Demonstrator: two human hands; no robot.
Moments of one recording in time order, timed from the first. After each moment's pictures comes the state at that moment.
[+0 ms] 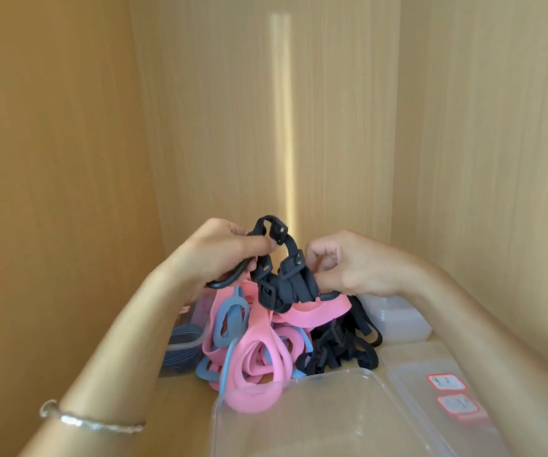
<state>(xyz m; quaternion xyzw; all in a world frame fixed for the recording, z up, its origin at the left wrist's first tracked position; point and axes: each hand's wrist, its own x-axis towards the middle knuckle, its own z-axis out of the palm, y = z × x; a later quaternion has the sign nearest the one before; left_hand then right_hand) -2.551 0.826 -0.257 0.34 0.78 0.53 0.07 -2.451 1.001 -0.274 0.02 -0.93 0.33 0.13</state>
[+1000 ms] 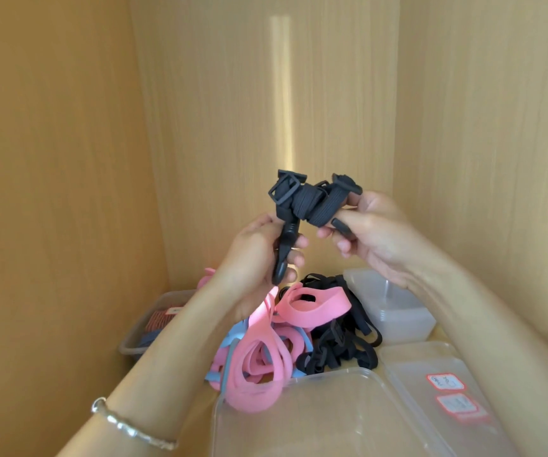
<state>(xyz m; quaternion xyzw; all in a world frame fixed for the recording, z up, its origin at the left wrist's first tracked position) -2.527 0.860 -0.274 0.38 0.55 0.72 0.18 -2.445 0.996 -0.257 0.02 -0.73 0.60 0.32</state>
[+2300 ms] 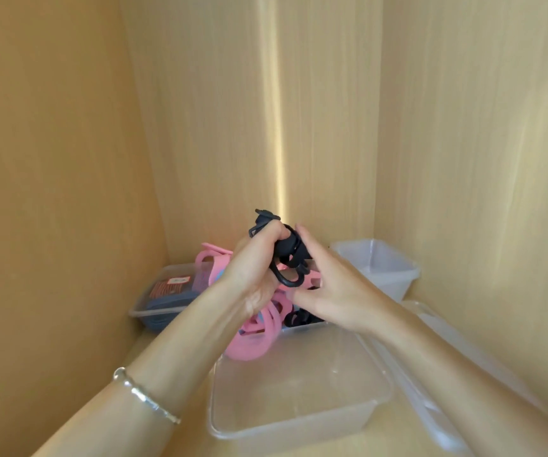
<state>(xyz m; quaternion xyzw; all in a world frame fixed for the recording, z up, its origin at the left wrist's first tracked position) -2.499 0.860 -0.303 0.28 0.54 0.76 0.23 -2.418 0.965 -0.338 -0.02 -0.90 0.37 0.24</state>
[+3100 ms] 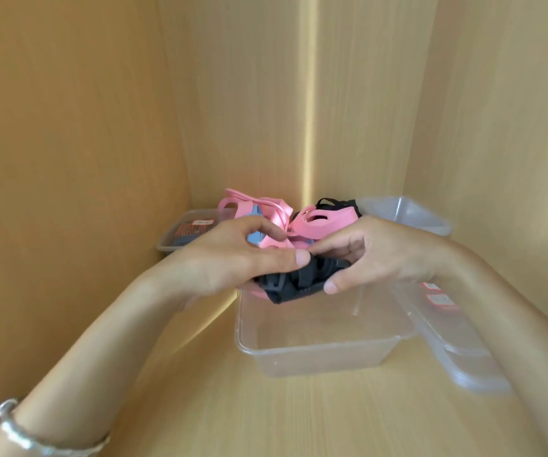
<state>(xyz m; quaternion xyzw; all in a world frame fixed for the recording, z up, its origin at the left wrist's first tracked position) -2.487 0.766 -0.327 0.36 0.79 0.46 0.18 -2.393 0.970 -0.328 0.09 -0.91 0.40 -0.02</state>
